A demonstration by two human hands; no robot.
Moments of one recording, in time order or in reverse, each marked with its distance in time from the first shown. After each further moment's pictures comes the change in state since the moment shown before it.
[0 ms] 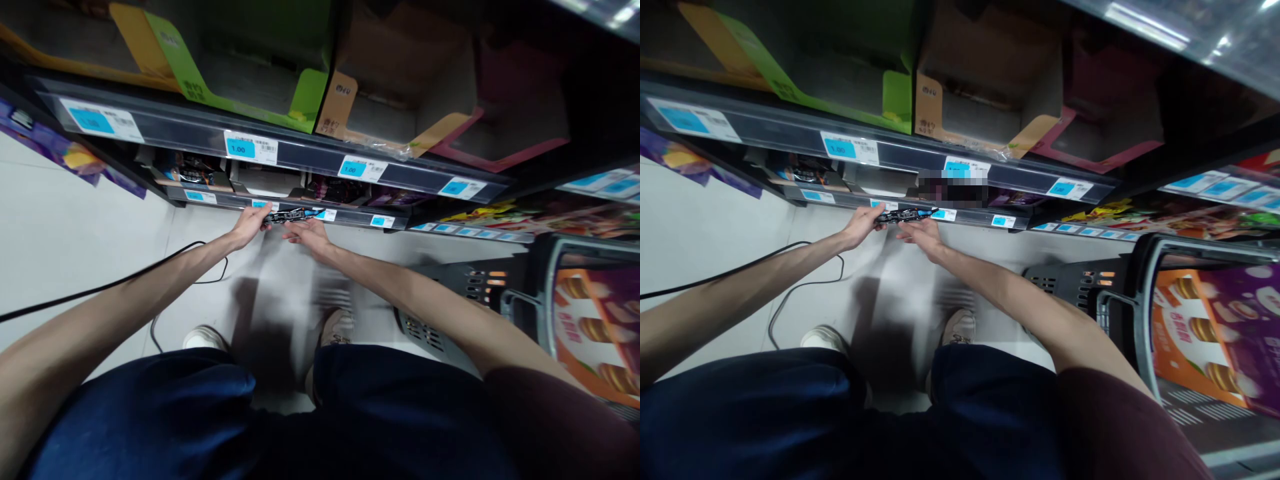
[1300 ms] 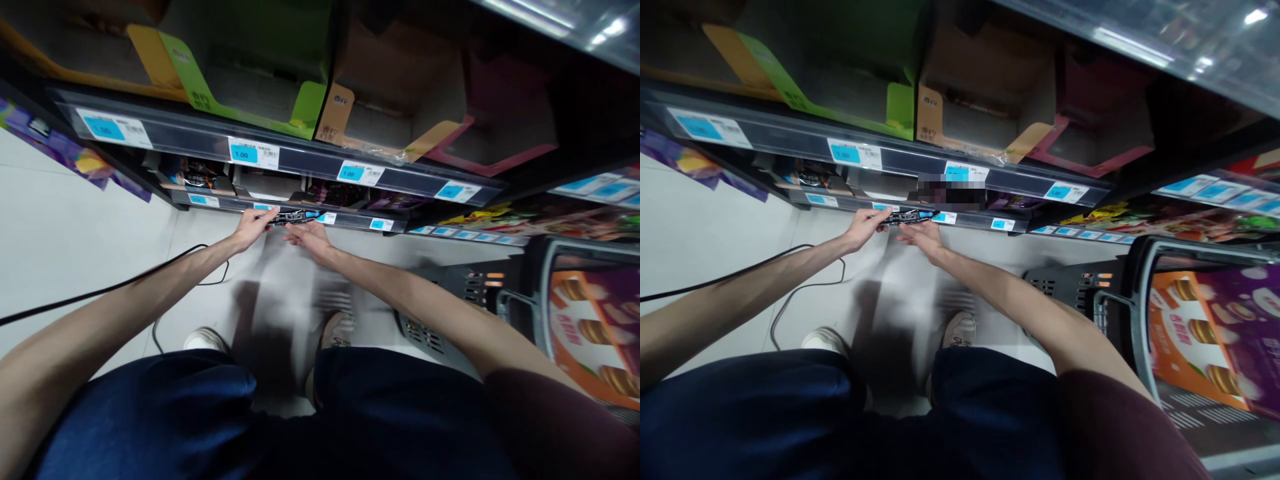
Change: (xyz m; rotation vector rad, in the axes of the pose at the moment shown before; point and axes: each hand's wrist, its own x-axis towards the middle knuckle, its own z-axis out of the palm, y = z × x) left_hand -0.021 0.030 0.007 0.061 0.073 0.062; right_hand -0.003 -0.001 0.000 0.047 -0.024 -0.022
